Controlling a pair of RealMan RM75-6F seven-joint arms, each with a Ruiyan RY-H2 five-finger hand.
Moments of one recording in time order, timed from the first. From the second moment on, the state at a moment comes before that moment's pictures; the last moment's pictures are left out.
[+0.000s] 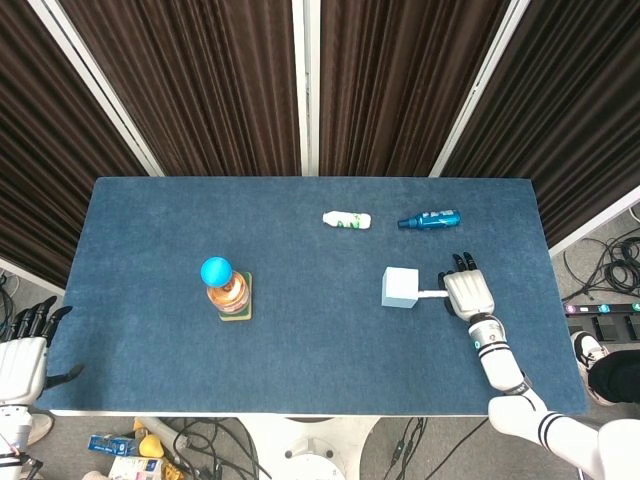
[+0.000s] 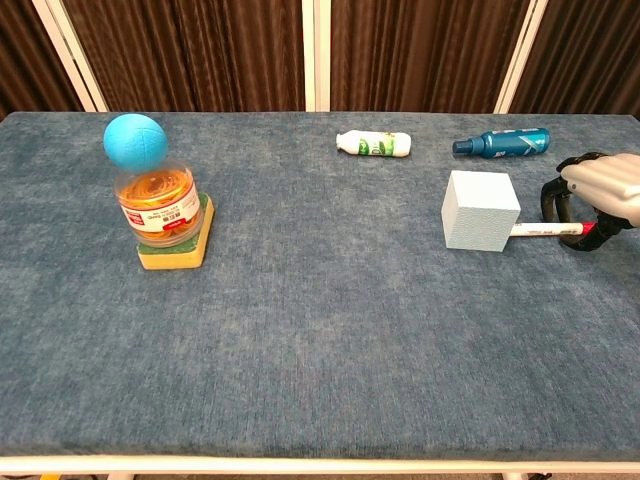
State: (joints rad) left arm -0.04 -1.24 -0.04 -1.49 1.42 1.46 0.02; right arm 0.57 -1.65 0.14 -1.01 -1.18 0.89 -0.35
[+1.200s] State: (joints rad) left arm -0.04 -1.25 -0.04 -1.48 1.43 1.47 0.02; right arm 0.57 -1.55 0.13 -1.09 -1.21 0.91 -0.34
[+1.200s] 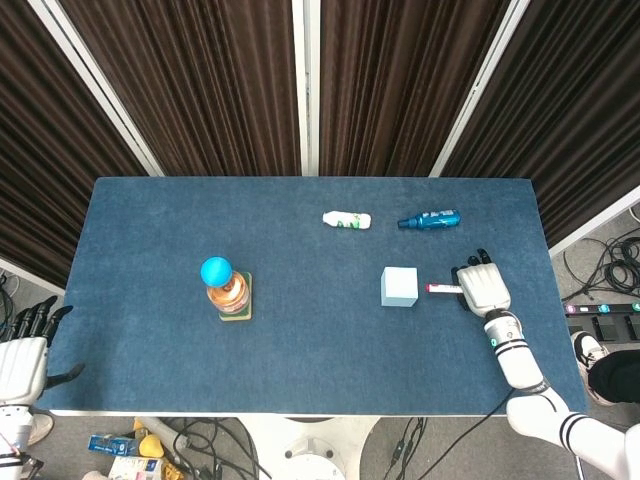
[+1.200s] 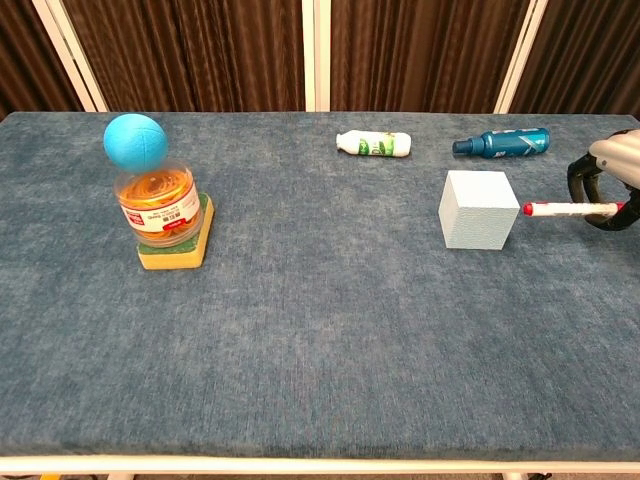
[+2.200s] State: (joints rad) left arm -0.01 -1.24 -0.03 -1.50 1.42 1.49 0.02; right arm 0.85 -1.81 0.24 -1.06 -1.09 0.78 -0.53
